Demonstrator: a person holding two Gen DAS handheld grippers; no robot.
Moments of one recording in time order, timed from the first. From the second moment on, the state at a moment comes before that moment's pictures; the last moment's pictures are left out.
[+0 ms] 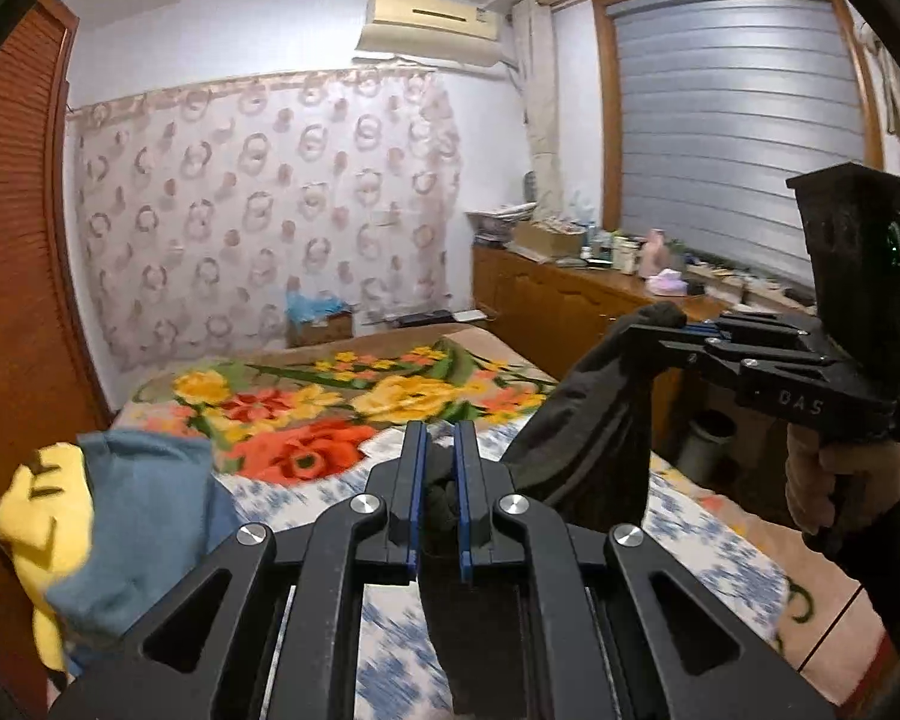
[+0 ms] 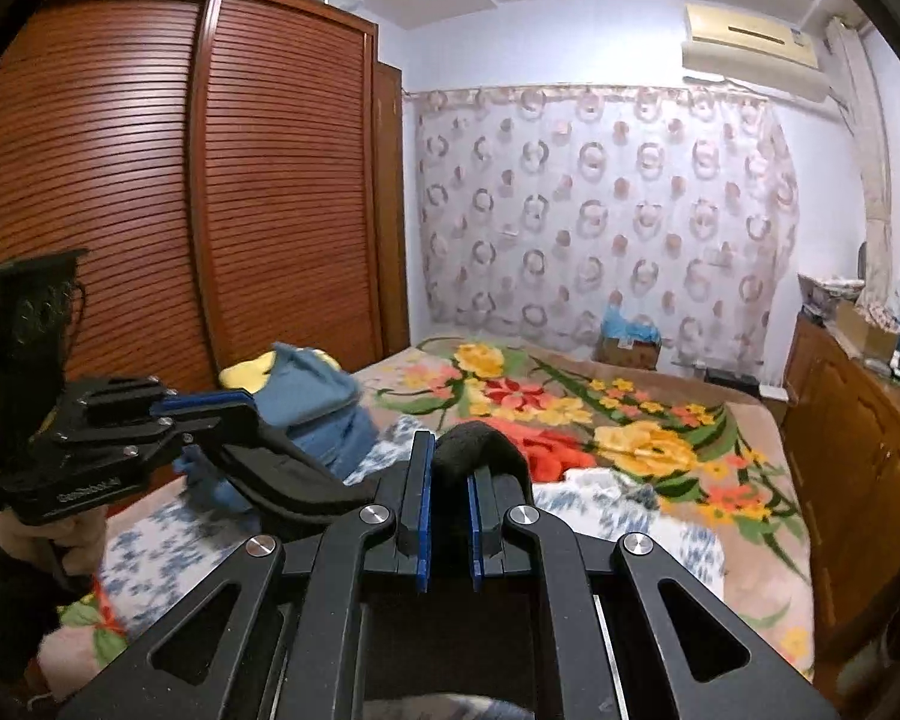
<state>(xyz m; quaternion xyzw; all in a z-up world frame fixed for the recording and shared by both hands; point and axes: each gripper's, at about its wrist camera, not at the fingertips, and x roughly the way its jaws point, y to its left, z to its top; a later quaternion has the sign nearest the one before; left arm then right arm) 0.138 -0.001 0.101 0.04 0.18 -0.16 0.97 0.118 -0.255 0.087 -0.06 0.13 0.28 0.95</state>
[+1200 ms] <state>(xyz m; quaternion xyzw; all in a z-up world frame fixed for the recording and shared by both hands) 0.093 0.005 0.019 0.03 0.28 -0.19 0.94 0.121 -0.237 -0.006 -0.03 0.23 0.28 0.93</state>
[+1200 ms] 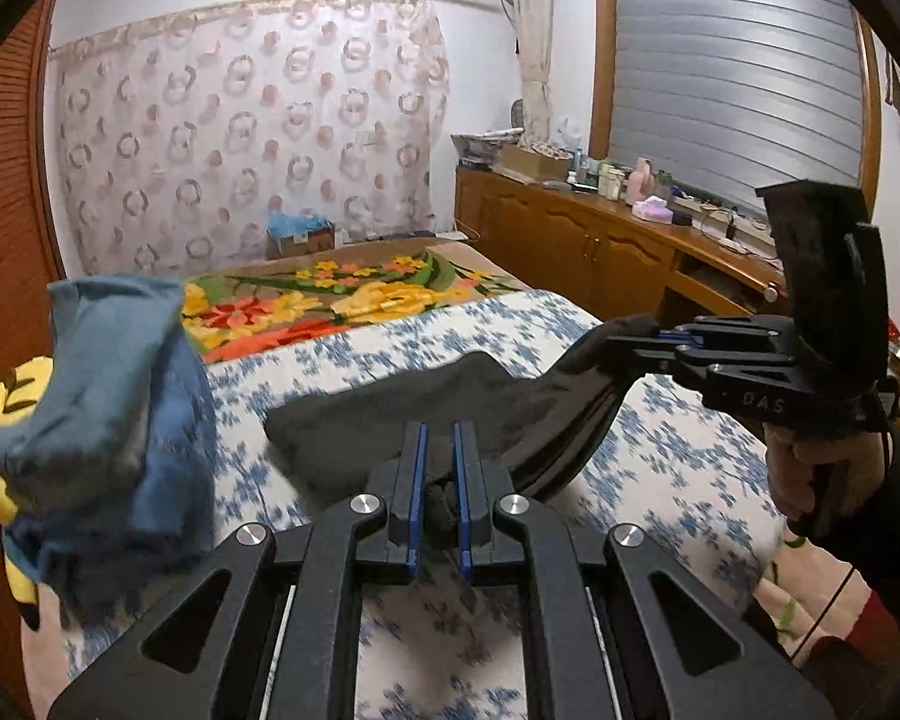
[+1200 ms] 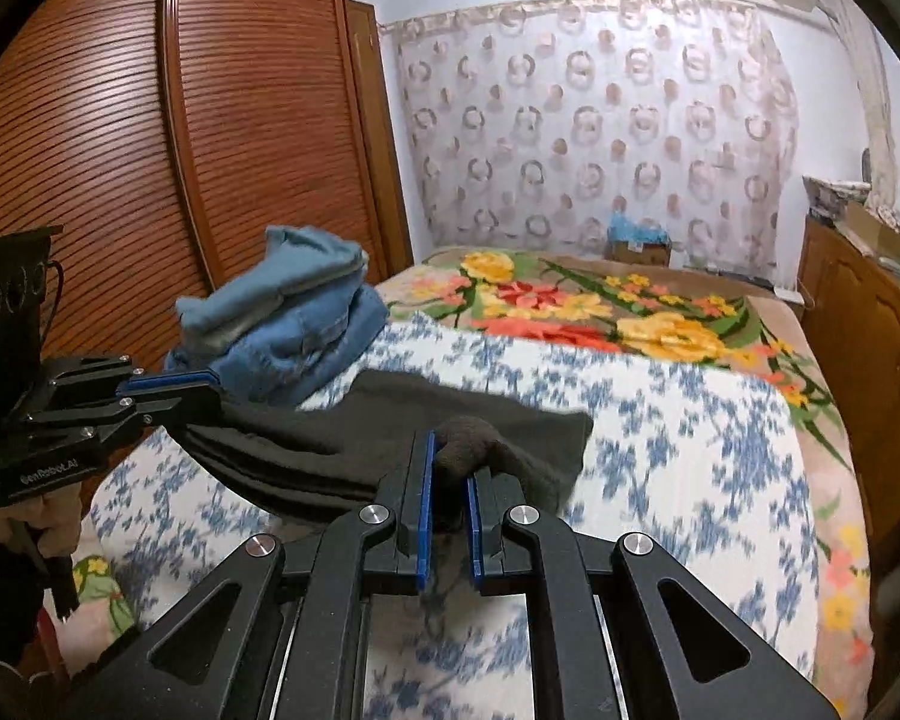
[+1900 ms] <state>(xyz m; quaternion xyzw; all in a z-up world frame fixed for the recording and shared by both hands) 0.047 0.007 -0.043 0.01 0.33 -0.18 0.93 0.063 -0.239 -0.049 -0.03 0.29 0.30 0.91</state>
